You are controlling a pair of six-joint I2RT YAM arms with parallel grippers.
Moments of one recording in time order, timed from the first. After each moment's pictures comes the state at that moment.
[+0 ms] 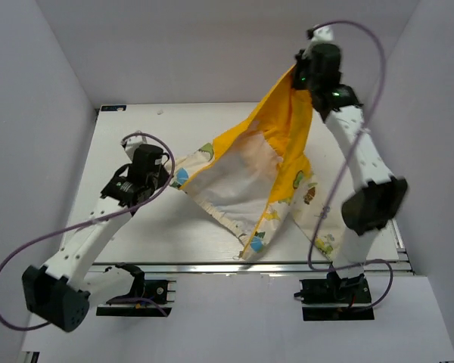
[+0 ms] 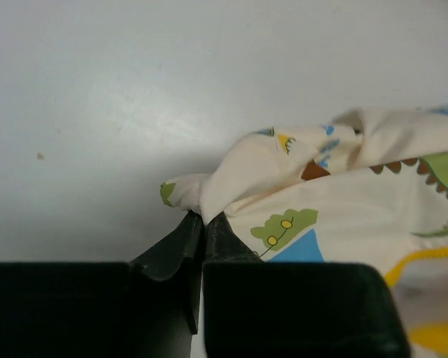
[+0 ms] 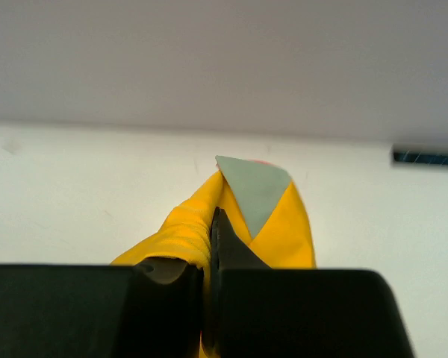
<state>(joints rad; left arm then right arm) -0.45 1.05 1.03 -0.60 -0.42 -0.77 0.29 1.77 2.03 -0.41 0.09 0.12</state>
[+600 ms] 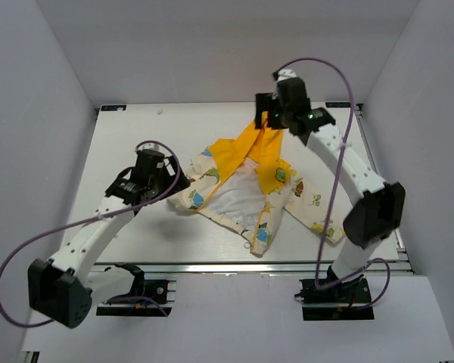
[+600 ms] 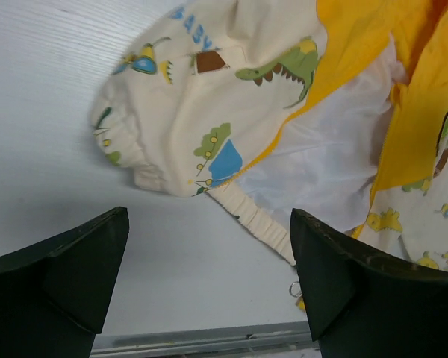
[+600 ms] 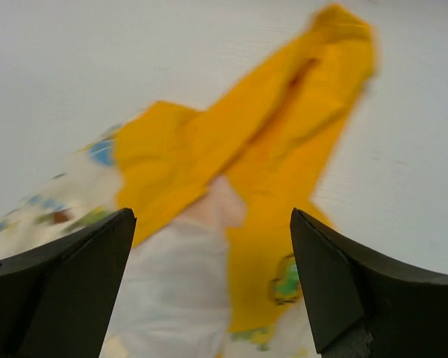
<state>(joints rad) -0.40 1.14 0.91 -0.58 -0.09 -0.71 0.44 1.79 1.78 -0.59 0.10 0.22</state>
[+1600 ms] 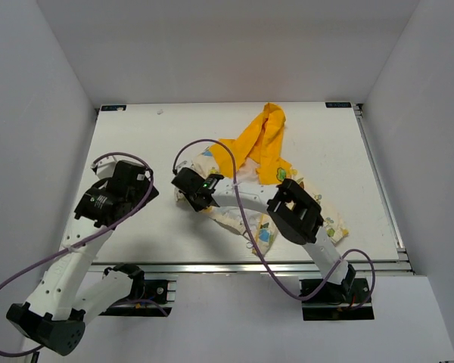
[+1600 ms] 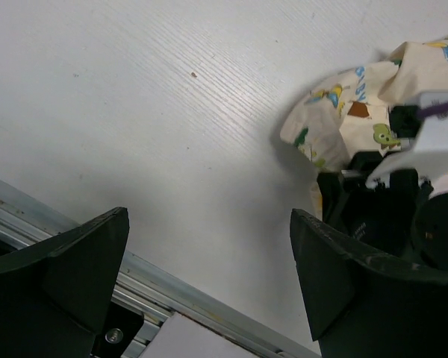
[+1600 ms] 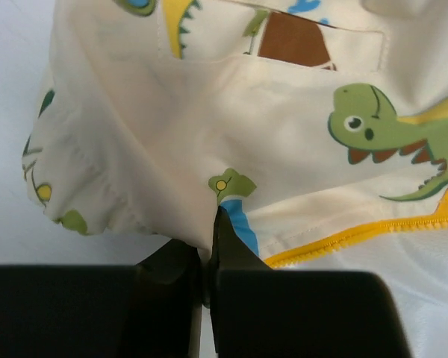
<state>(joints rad) -0.39 0.90 1.08 -1.15 -0.49 -0.93 1.09 2.26 1.78 -0.54 0.29 0.26</state>
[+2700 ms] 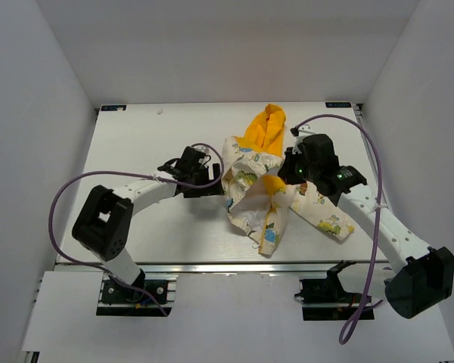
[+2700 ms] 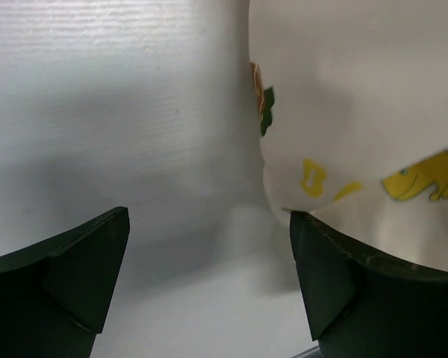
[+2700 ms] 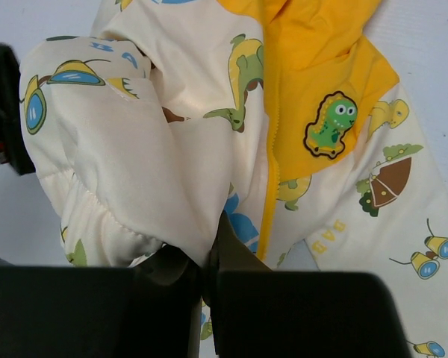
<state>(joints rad) -0.54 1.63 1.00 -0.31 0.09 -0.53 0.48 1.18 1.03 -0.50 -0.07 0.25</state>
